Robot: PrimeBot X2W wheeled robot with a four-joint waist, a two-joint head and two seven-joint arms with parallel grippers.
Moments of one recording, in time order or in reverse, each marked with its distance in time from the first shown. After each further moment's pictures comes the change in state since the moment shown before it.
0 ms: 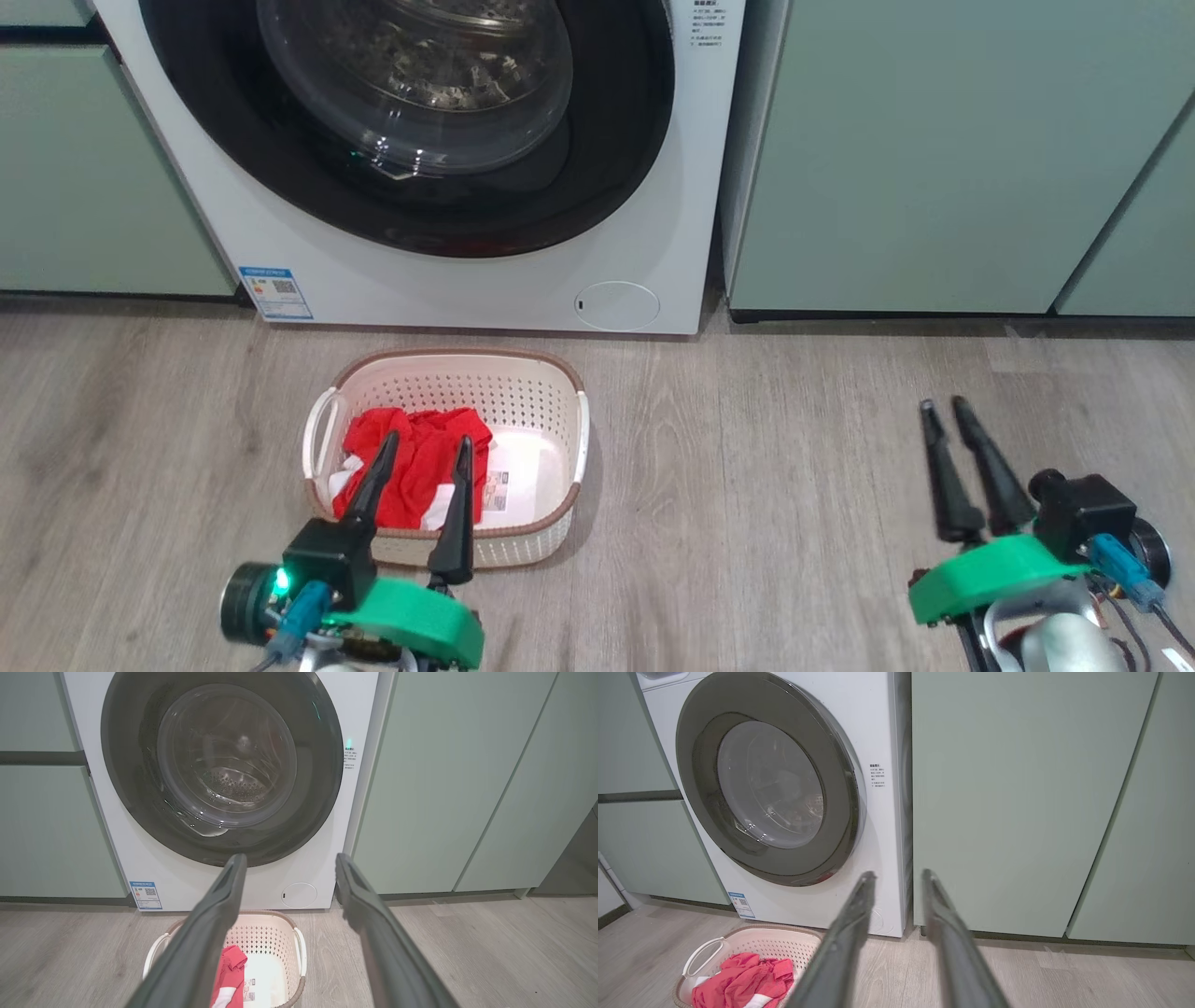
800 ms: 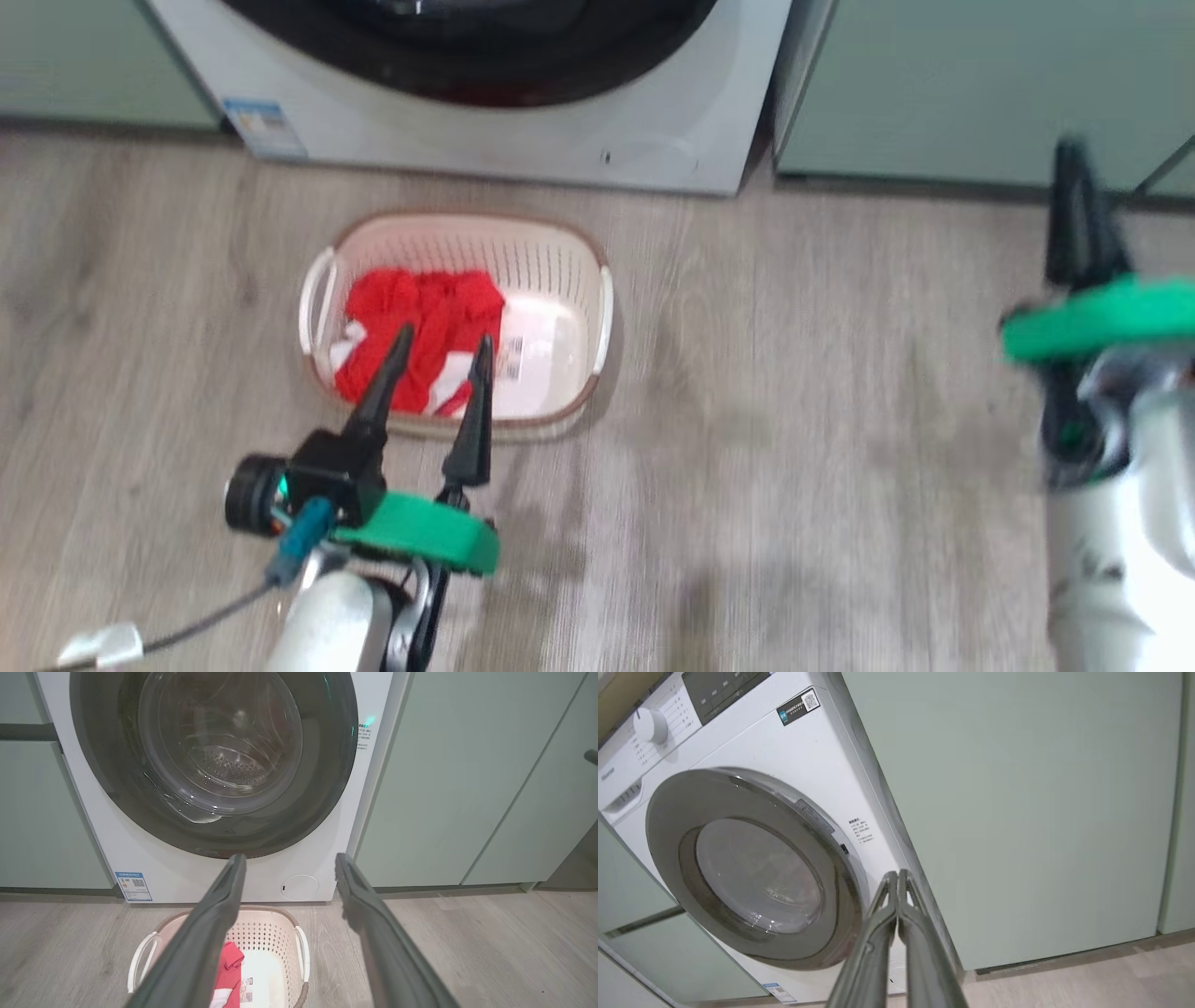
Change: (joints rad) left arm -0.135 0.000 -0.032 -0.035 -0.002 -0.010 0.000; right arm -0.355 0.001 -0.125 0.010 0.329 0.000 0.137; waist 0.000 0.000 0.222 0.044
